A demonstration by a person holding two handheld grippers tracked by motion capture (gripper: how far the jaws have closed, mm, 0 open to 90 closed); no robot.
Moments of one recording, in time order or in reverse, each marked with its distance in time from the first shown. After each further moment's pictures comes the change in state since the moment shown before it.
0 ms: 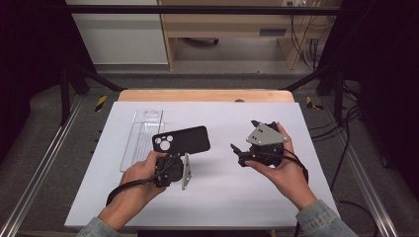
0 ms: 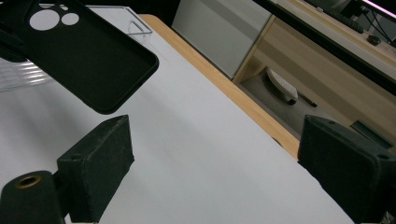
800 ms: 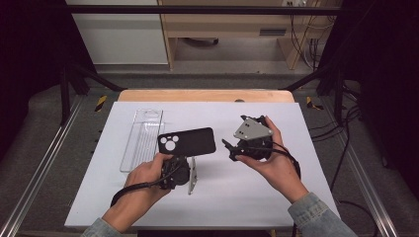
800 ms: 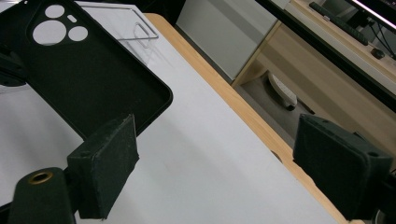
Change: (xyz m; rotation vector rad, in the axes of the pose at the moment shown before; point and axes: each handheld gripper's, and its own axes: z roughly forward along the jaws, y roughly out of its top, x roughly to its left) left arm -0.007 0.014 -0.004 -0.007 0.019 0.059; right arm 0.007 0.024 0.016 0.020 0.012 -0.073
